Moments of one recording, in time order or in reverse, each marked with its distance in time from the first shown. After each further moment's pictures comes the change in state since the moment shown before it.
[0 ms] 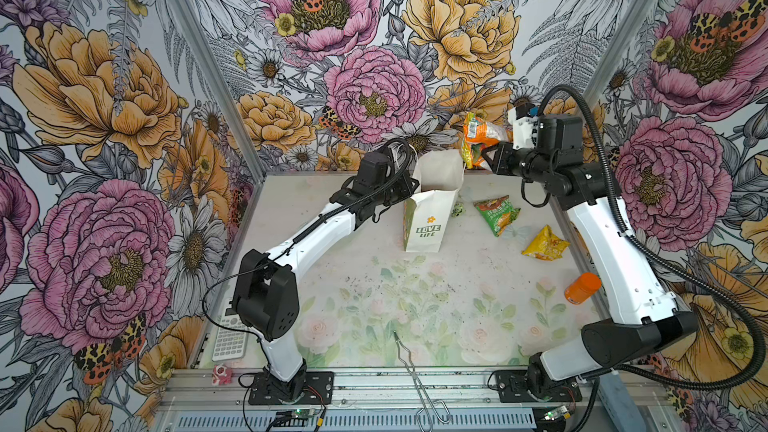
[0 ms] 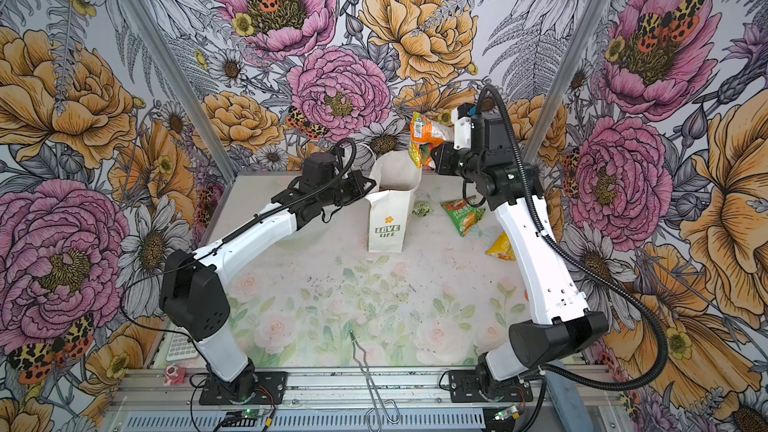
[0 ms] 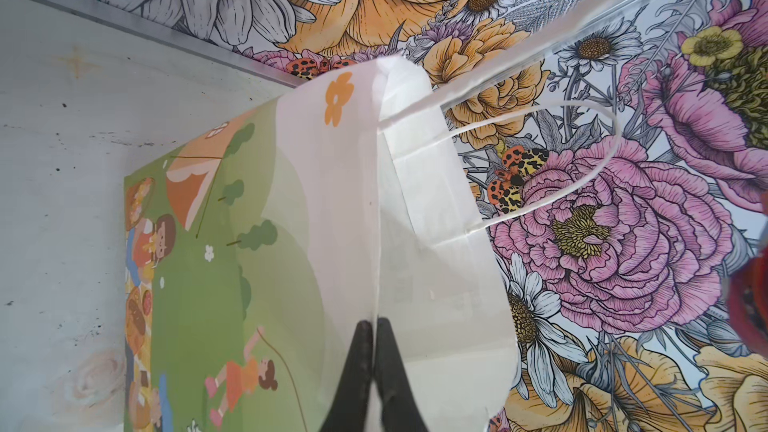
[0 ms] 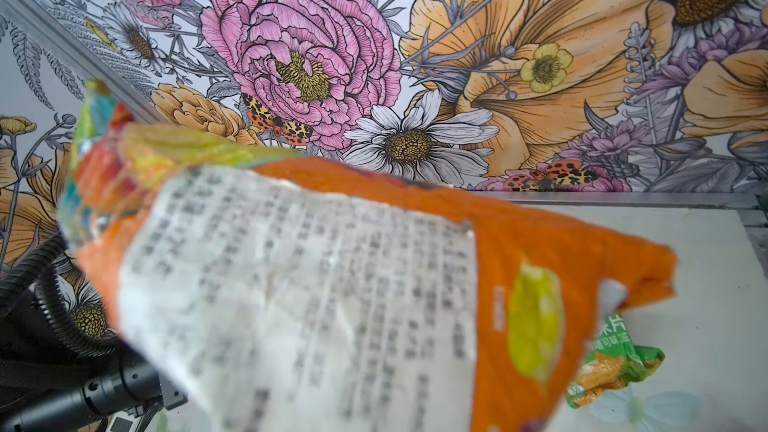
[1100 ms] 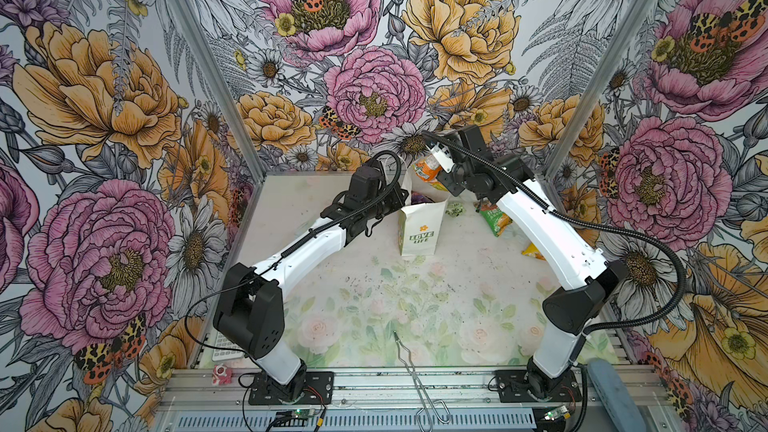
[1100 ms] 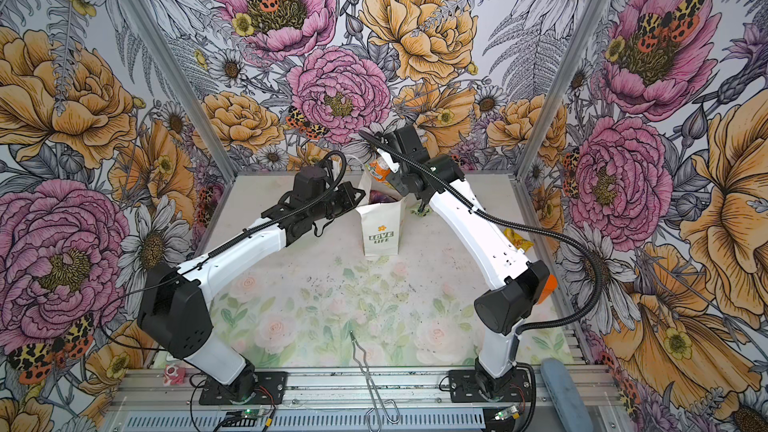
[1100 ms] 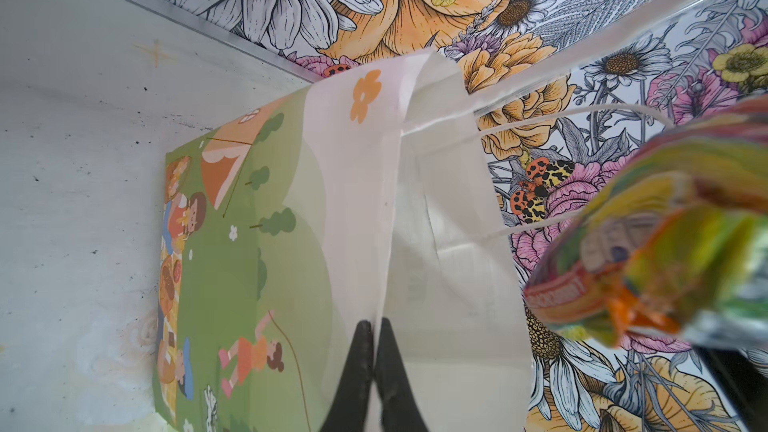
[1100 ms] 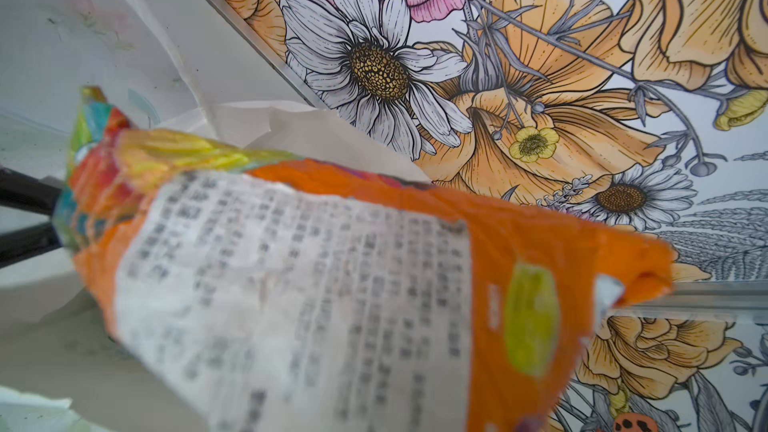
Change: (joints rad) left arm -0.003 -0.132 -0.209 0.067 -0.087 -0.016; right arm 0.332 0.288 0.182 -0.175 0.621 -0.652
